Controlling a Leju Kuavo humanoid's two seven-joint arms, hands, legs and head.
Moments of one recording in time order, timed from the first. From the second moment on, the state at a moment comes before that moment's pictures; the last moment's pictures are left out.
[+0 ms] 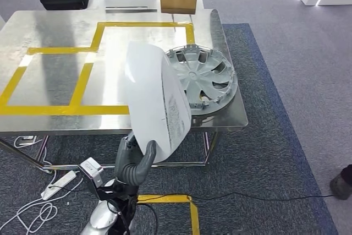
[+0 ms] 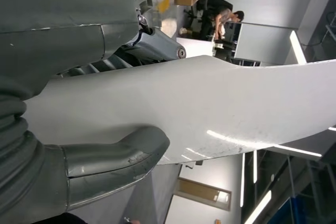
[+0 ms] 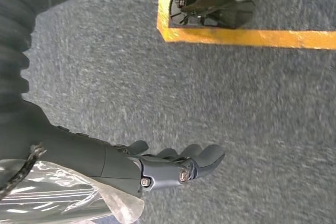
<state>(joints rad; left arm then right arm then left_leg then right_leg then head) -0.02 -0.20 -0.51 -1.54 0.19 0.05 -0.55 -0.07 0.17 -0.98 -0.21 1.41 -0.34 -0.23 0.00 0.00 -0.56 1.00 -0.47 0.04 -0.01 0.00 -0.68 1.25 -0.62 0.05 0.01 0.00</state>
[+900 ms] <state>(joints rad) -0.02 -0.20 -0.51 -1.54 0.19 0.04 -0.55 -0.07 0.17 -0.98 -0.21 1.44 -0.35 -0.15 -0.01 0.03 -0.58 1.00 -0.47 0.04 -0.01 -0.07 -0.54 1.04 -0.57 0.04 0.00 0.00</state>
